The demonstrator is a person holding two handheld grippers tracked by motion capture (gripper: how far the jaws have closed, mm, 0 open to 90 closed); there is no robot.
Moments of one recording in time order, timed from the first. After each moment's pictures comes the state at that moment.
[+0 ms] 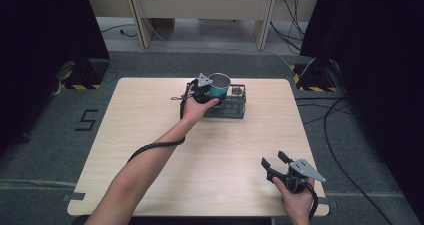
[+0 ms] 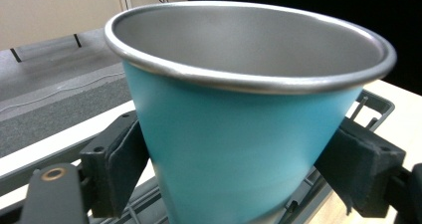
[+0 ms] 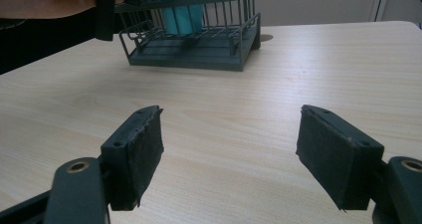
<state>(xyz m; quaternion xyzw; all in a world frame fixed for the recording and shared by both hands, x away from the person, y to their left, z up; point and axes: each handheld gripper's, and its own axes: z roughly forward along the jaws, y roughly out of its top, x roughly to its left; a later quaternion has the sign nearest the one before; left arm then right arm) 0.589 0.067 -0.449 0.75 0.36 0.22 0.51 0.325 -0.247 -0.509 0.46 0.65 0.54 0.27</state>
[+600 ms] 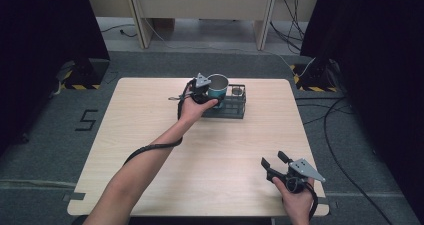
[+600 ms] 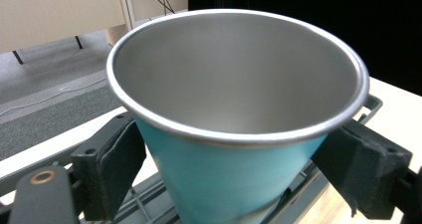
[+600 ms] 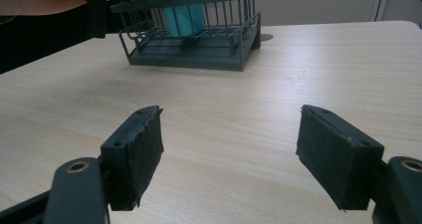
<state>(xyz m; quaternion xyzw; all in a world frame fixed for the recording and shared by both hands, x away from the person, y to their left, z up) 0.583 0.075 -0.443 0.75 0.36 0.22 0.52 0.325 -0.246 -0.509 0.46 0.65 0.54 0.27</state>
